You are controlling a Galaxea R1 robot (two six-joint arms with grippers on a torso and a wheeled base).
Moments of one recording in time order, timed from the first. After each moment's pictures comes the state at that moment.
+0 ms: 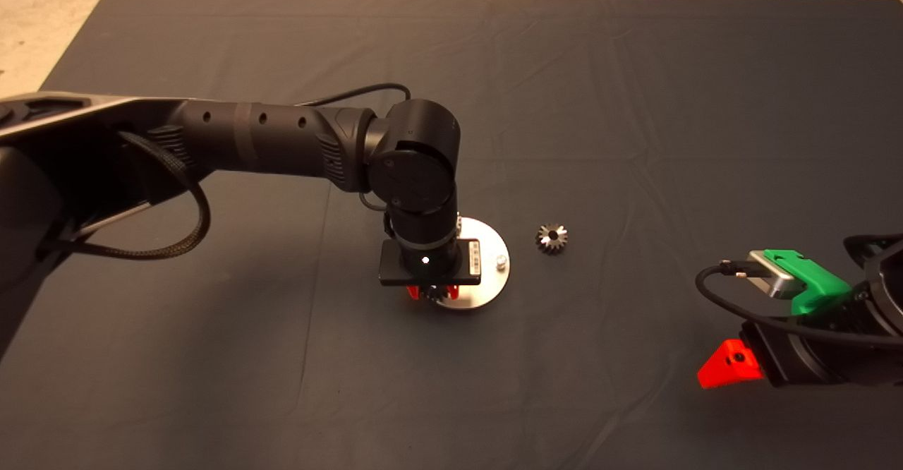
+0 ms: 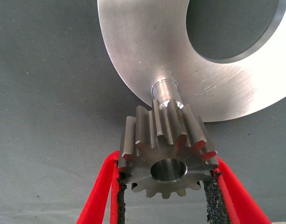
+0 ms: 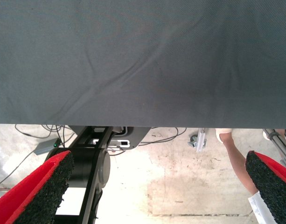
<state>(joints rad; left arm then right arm) -0.33 2.80 -1.07 0.22 1.53 -1.72 0.48 2.12 -0.40 -0.01 -1.53 1.79</state>
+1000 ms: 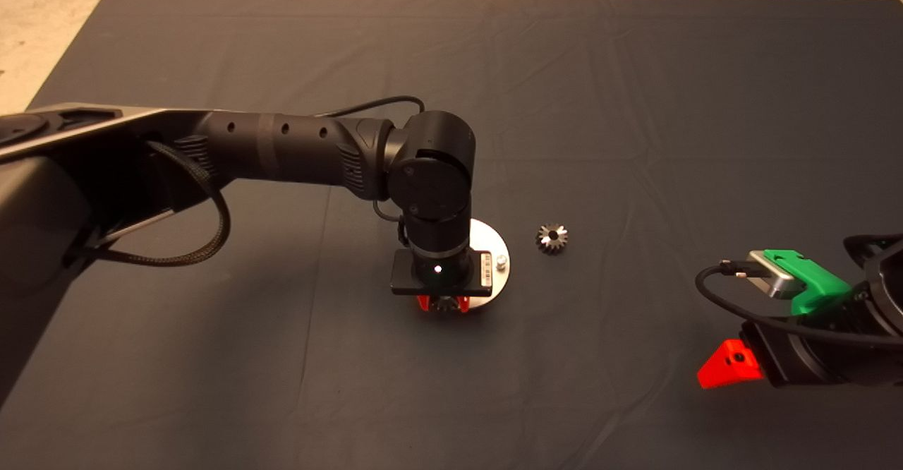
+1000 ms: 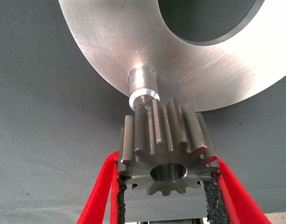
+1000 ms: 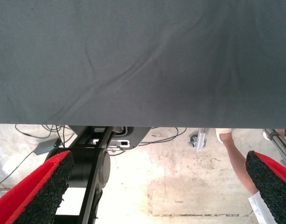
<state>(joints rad) -0.32 2.83 -1.10 0.21 1.53 -1.68 0.48 2.12 -0.40 -0.01 -1.53 1.79</state>
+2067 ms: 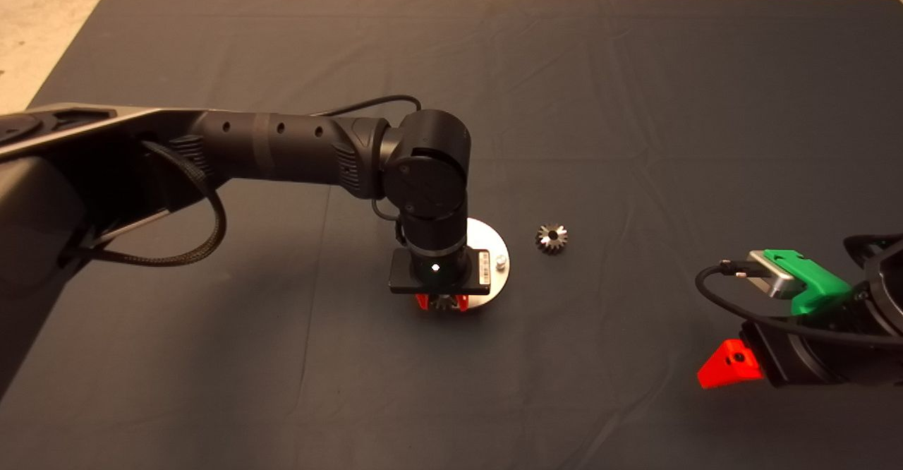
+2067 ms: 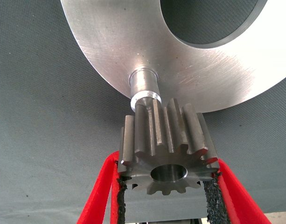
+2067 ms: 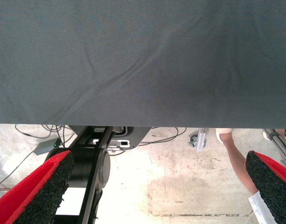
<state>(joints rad) -0.32 2.82 -1.10 0.21 1.52 -1.68 0.48 2.12 -0.40 -0.01 -1.53 1.79</state>
